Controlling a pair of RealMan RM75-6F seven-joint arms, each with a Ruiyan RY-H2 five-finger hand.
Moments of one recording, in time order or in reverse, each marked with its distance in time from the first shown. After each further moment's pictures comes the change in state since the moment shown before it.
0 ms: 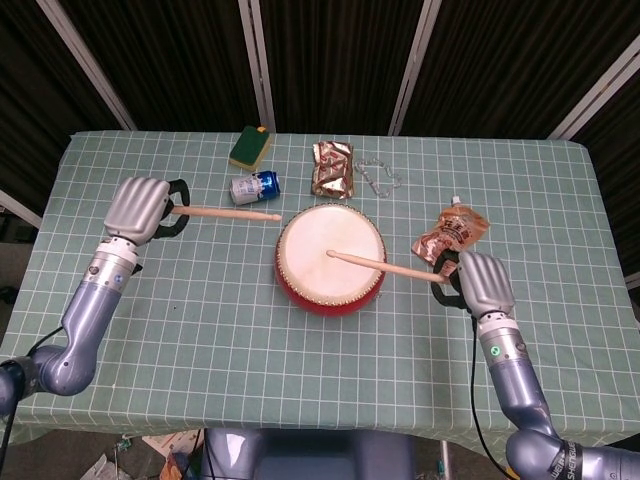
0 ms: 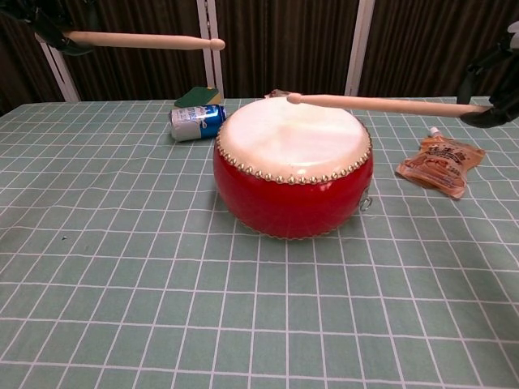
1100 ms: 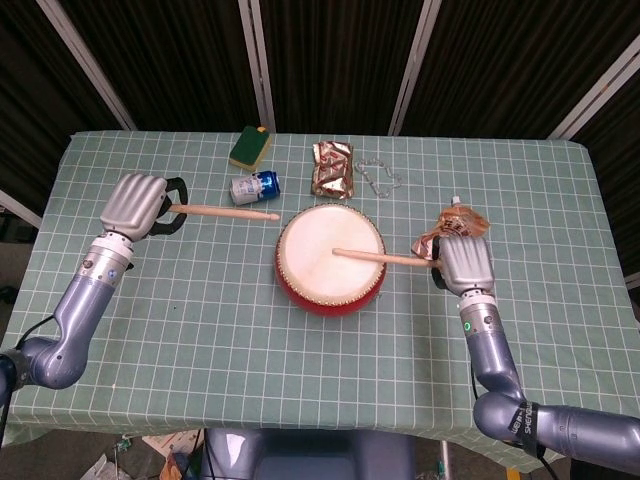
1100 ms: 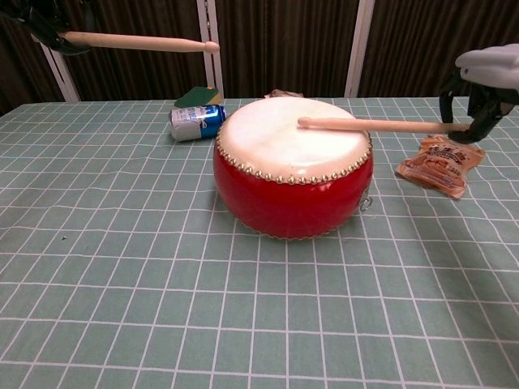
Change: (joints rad) left arm -0.016 0.038 0.041 0.046 0.047 -0.048 -0.129; right arm 0.196 -0.142 -0.097 0.257 0.107 0.031 -0.380
